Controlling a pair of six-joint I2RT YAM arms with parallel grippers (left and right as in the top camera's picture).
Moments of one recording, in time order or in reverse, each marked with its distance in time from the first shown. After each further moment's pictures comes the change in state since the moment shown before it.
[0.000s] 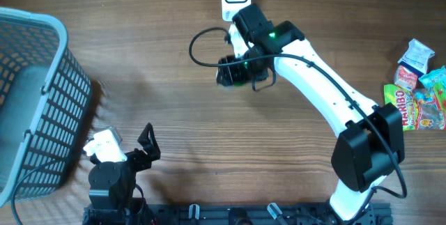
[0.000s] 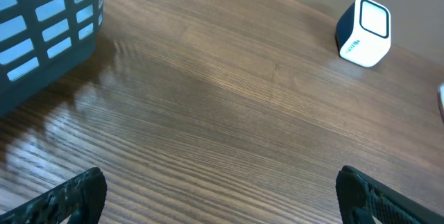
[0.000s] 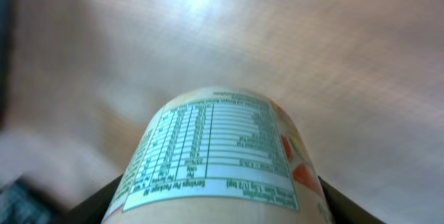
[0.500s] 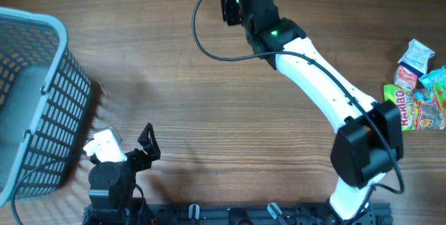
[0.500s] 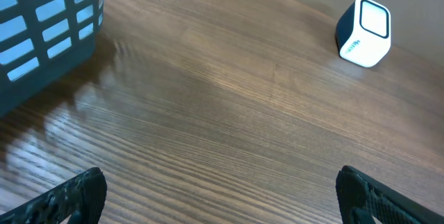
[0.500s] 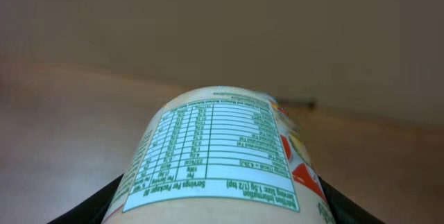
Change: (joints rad) left arm 0.000 0.000 0.000 0.000 0.000 0.000; right arm -0.028 0.040 -0.003 0.815 0.524 -0.182
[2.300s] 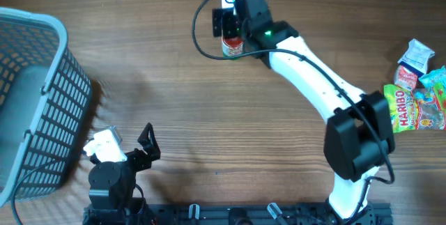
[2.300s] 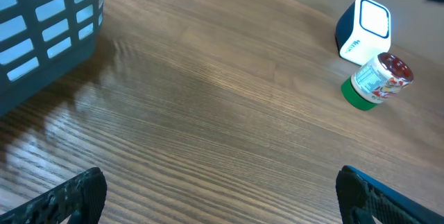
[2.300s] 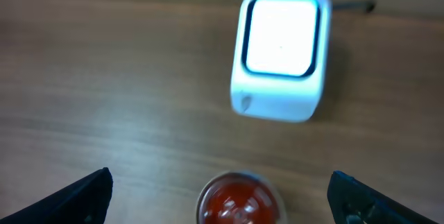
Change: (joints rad) left arm 0.000 0.000 0.000 0.000 0.000 0.000; right arm 0.021 0.047 -0.010 -0.204 -0.125 0.190
